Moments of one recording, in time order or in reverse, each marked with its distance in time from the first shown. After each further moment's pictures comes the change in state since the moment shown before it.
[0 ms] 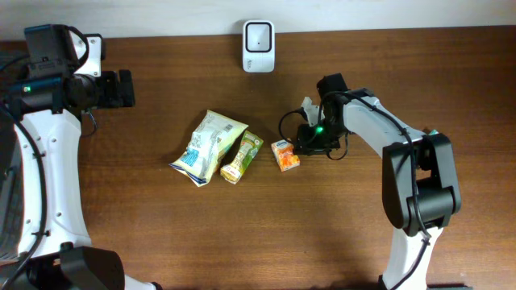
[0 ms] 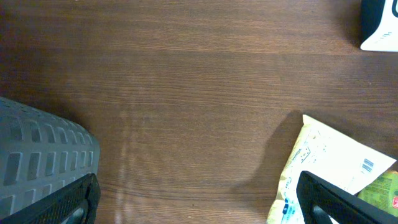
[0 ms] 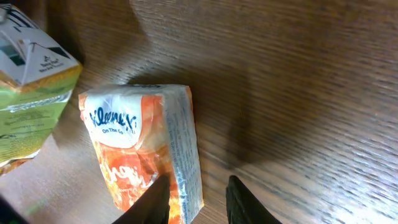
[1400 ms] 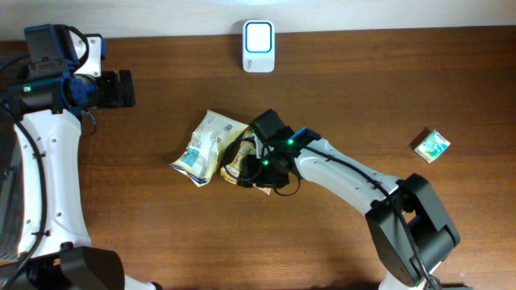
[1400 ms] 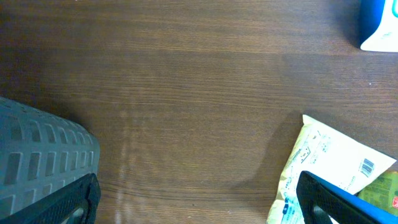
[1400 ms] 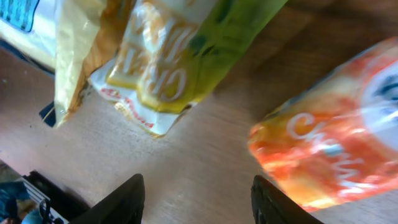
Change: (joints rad) left arm 0.000 0.000 0.000 0.000 0.000 0.000; right arm 0.425 -0.224 -0.187 0.204 0.056 0.564
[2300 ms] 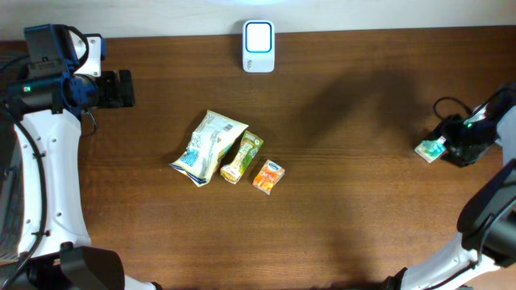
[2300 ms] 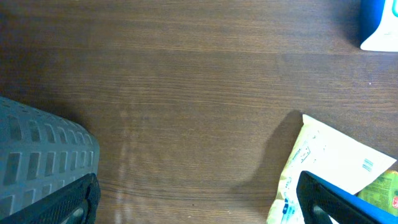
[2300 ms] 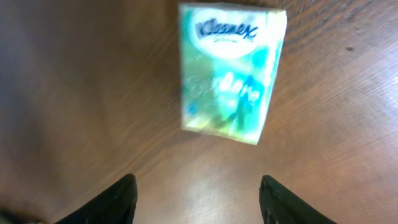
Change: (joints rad) left arm 0.000 0.000 0.000 -0.001 0.000 0.000; right arm -1.204 0.068 0.277 -0.451 0.108 -0.347
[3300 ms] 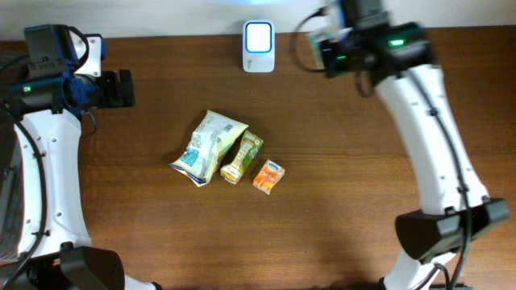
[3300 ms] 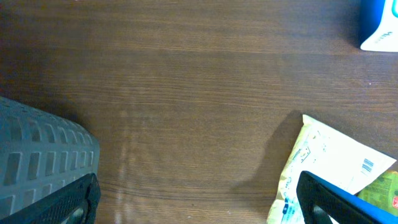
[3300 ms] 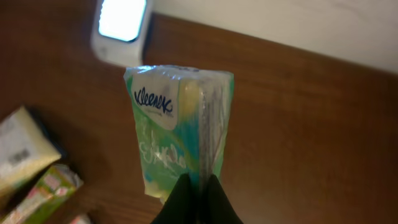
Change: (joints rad) left arm 0.000 0.000 0.000 0.001 0.000 0.000; right arm 0.847 -0.020 0.663 -0.099 0.437 -0.307
